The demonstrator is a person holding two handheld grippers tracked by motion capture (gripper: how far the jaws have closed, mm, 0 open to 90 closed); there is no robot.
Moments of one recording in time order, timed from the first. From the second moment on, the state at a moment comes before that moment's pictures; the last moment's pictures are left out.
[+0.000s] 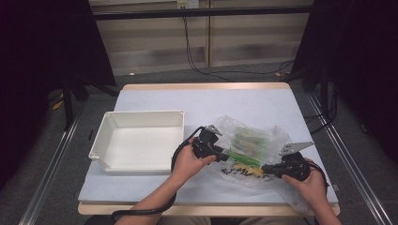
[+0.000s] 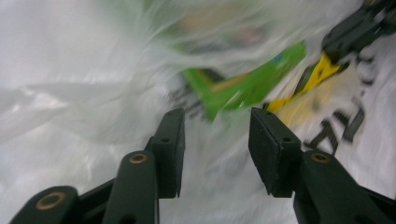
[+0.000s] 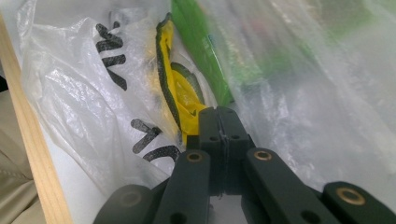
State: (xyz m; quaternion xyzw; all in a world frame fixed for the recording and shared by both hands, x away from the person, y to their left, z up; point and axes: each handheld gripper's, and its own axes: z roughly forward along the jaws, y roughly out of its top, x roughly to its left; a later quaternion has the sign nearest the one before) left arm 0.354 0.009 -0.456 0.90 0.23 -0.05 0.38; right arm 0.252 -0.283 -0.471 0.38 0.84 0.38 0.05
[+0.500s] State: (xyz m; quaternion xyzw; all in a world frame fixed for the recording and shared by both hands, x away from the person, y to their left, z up) left arm 0.348 0.008 -0.460 0.92 0.21 -0.07 0.31; right arm 0.252 -0.284 -0.476 0.39 0.84 0.37 0.04
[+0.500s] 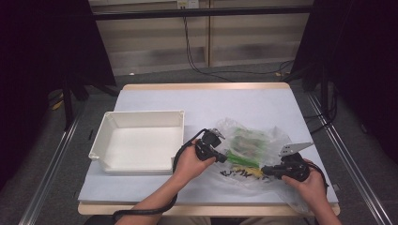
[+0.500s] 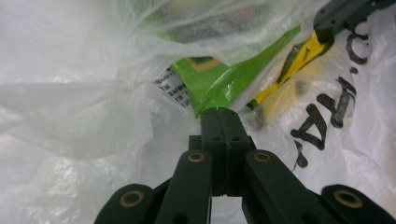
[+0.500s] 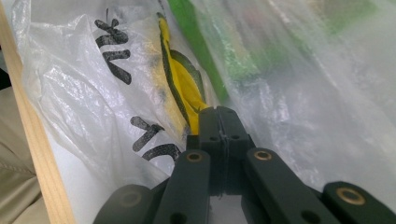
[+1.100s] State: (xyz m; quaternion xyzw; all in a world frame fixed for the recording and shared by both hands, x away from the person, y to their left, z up) left arm 0.349 0.016 -0.464 0.92 0.22 -0.08 0.32; right arm 0.249 -0.286 -0.475 0.40 0.83 0.38 0.04
